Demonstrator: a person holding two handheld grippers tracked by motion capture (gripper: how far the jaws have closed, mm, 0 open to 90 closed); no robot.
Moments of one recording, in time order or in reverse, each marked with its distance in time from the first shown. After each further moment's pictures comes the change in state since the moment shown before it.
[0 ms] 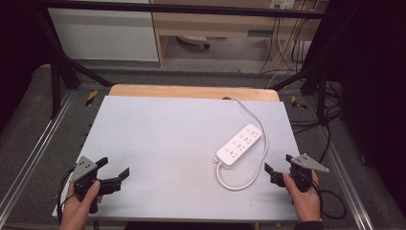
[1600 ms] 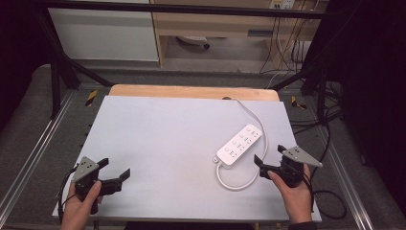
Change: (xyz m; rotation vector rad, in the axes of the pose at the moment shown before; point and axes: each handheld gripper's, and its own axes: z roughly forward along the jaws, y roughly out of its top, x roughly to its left) left arm -0.001 -0.002 0.002 0.026 0.003 0.006; right arm 0.041 0.042 -0.003 -0.081 0.017 -0.021
